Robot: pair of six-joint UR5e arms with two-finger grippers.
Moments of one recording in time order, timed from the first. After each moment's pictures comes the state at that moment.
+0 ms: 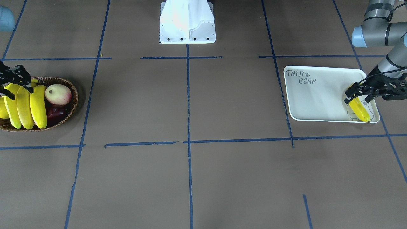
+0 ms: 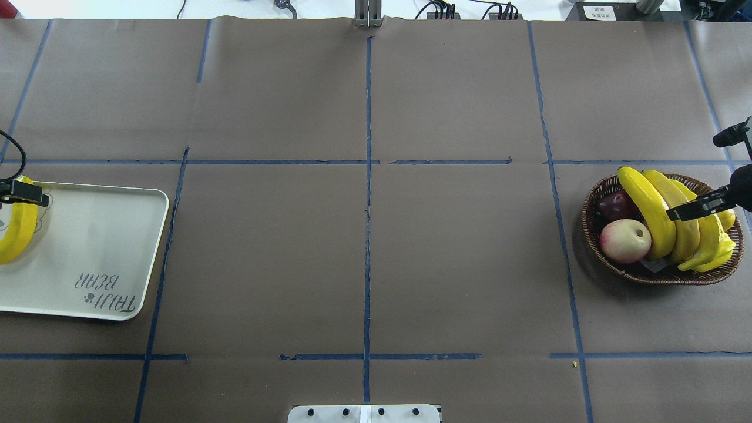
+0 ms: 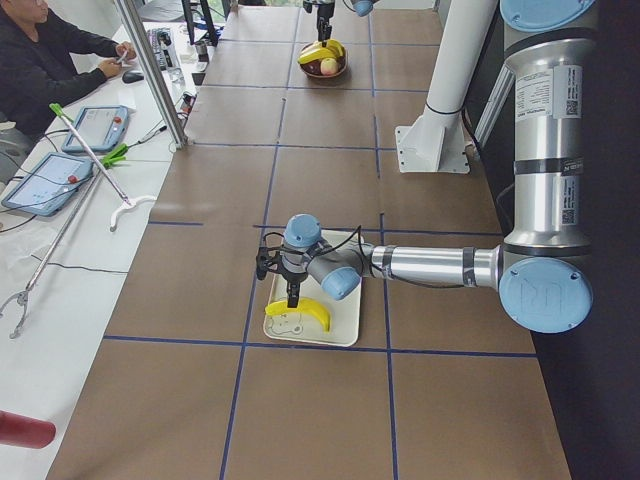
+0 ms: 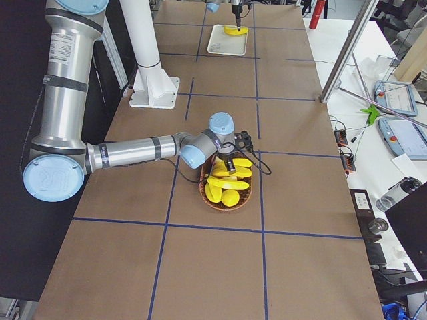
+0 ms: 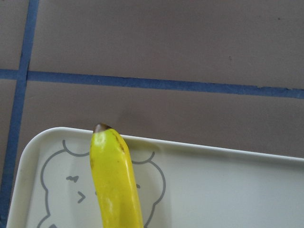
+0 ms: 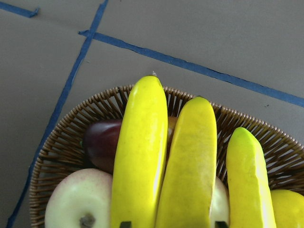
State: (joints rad) left arm -1.06 -1.49 -1.56 -2.32 -2.15 -0.84; right arm 1.06 -1.74 1.84 -1.01 2.22 0.44
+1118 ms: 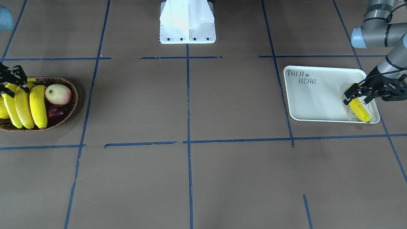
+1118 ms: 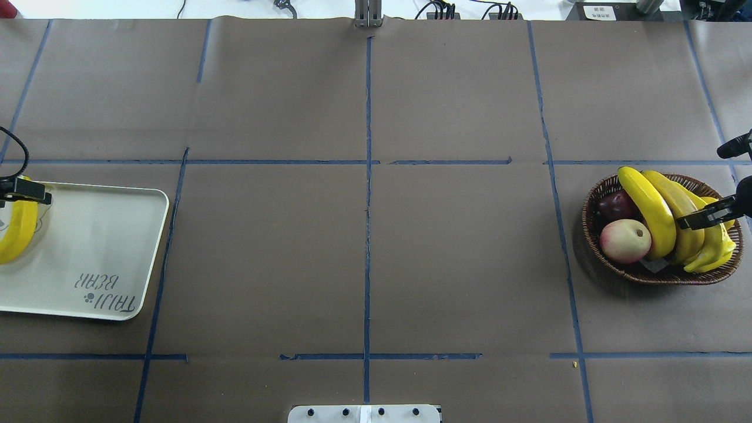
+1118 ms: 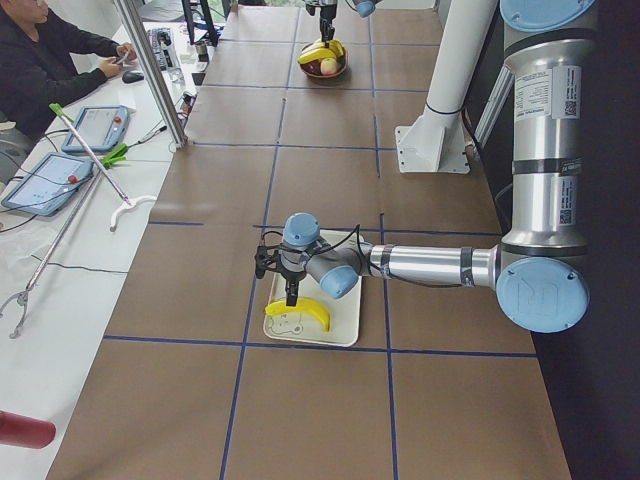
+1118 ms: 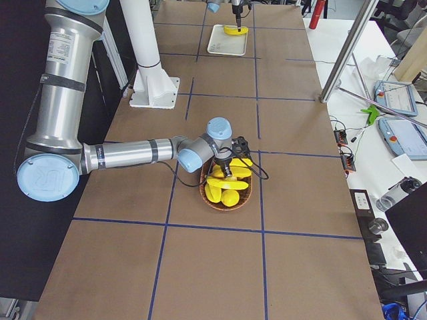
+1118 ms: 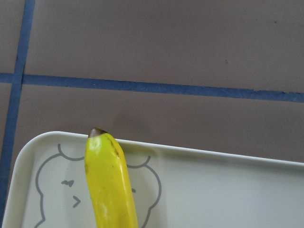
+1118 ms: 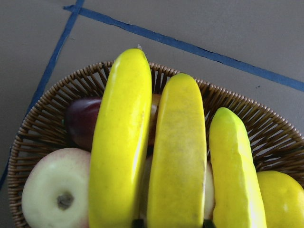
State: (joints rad) left arm -1.06 -1.50 -1.56 -2.32 -2.15 -0.86; right arm 1.05 -1.77 1.83 -1.02 2.22 0.41
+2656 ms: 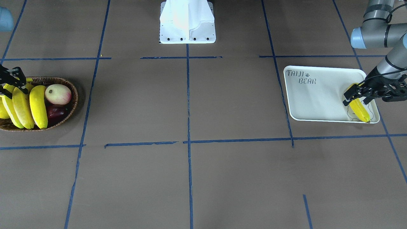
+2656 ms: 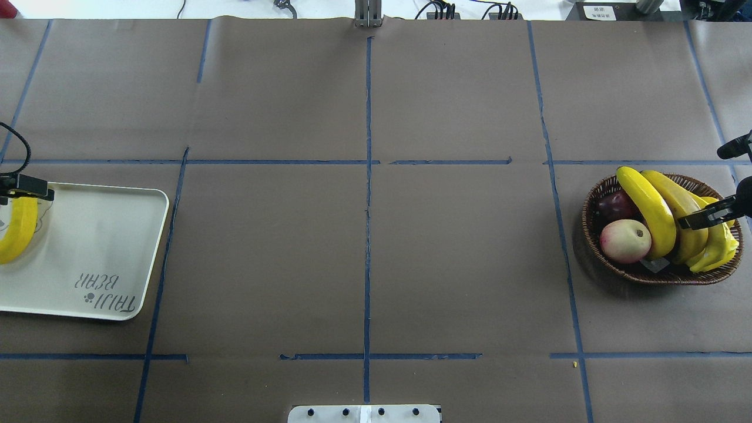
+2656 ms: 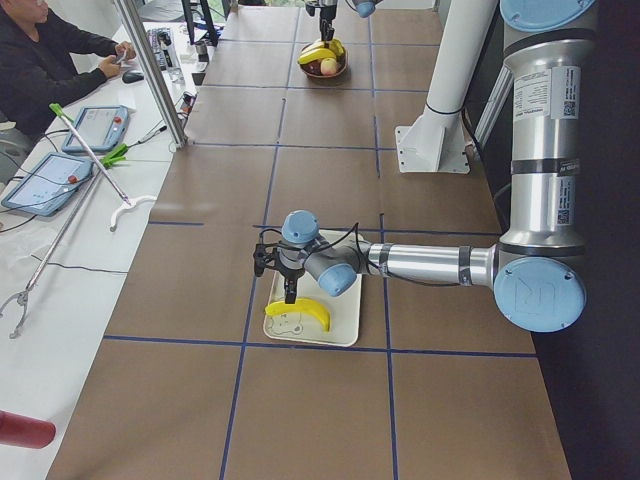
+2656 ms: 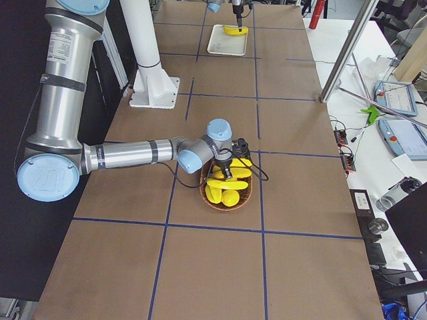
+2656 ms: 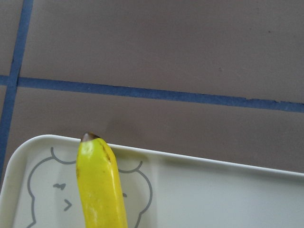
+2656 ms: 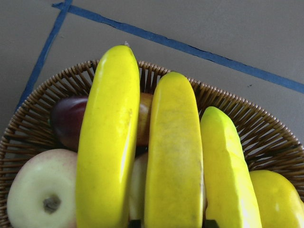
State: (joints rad) left arm -1.06 -1.50 -1.56 -2.32 -2.15 -0.88; right arm 1.05 -1.77 1.83 -1.02 2.20 0.41
